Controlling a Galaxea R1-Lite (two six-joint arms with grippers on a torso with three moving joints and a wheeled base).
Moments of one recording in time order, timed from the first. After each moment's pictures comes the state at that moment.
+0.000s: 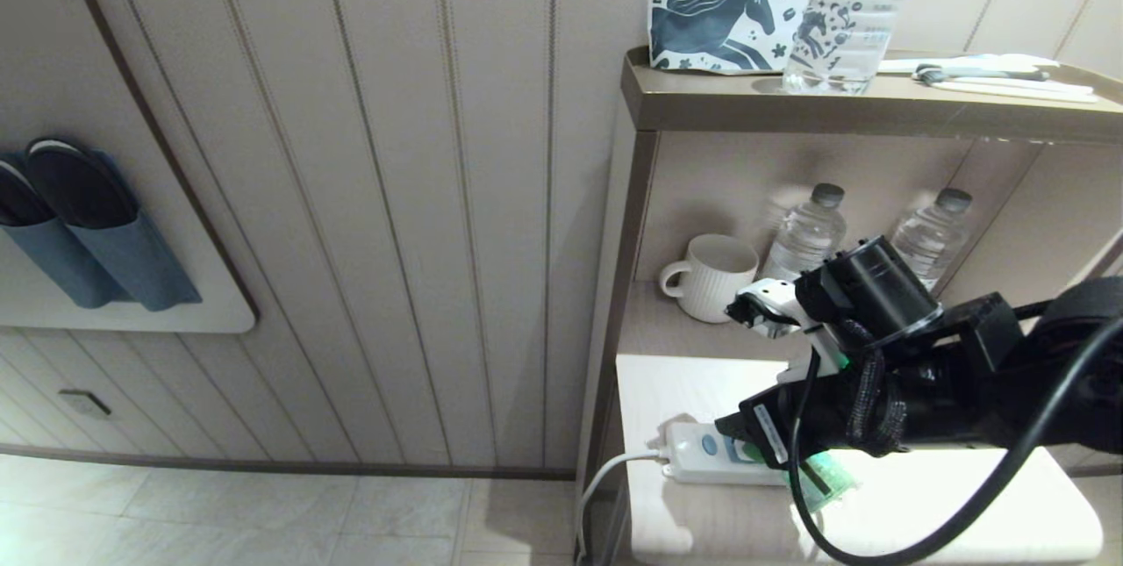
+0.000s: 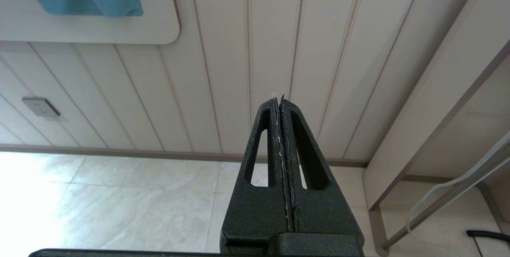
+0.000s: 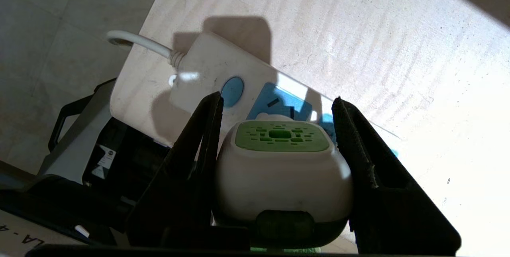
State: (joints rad) left arm 0.00 0.00 -0.03 0.08 0.00 0.01; right arm 0.52 1.65 -0.91 0.24 -0.08 0.08
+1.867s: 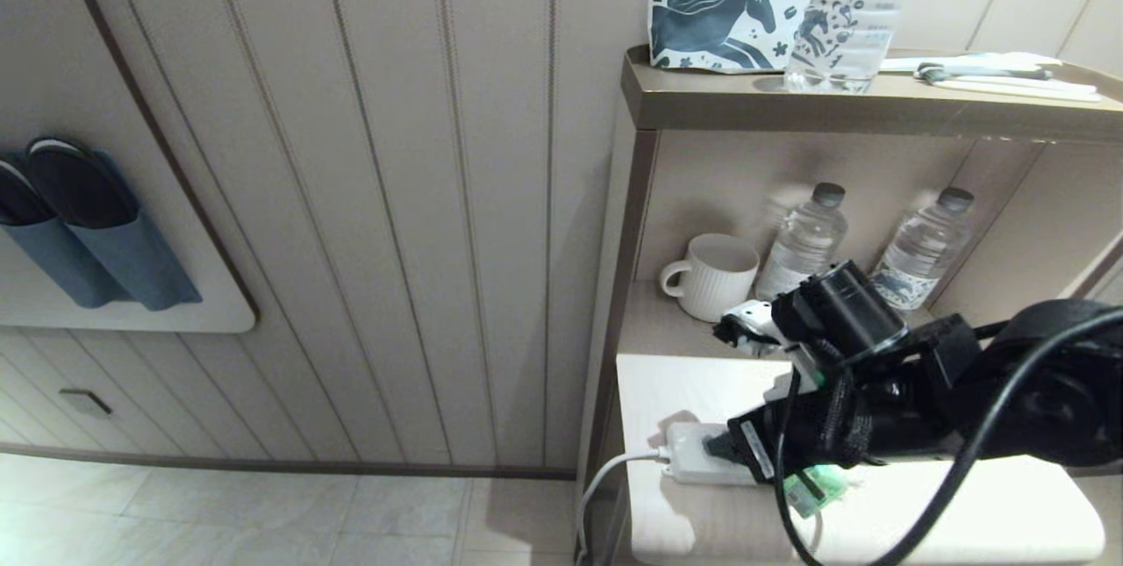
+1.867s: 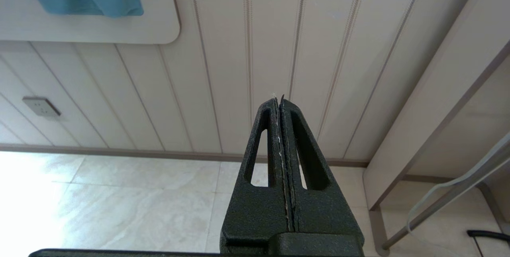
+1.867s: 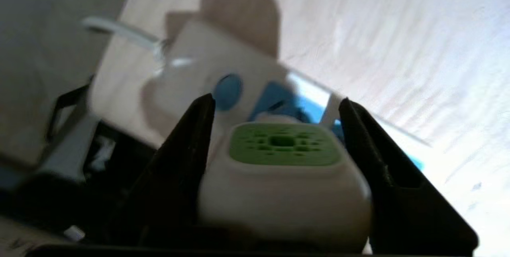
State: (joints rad) left arm 0.00 0.00 -0.03 0.08 0.00 0.01; right arm 0.51 1.69 -0.91 0.18 -0.10 0.09
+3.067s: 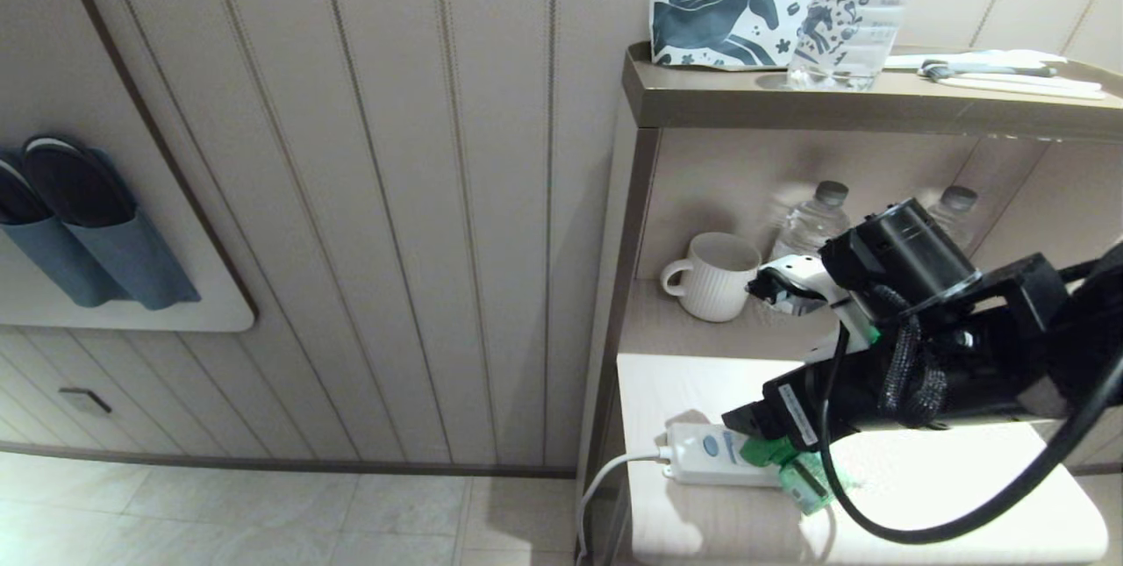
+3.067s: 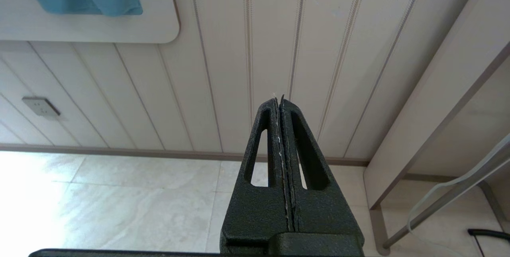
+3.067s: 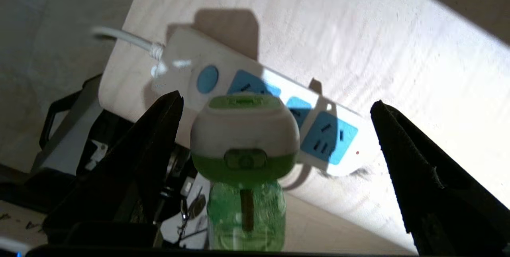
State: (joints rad) left arm 0.00 0.00 -0.03 0.08 0.00 0.02; right arm 0.51 1.58 -1.09 0.41 -0.14 0.08
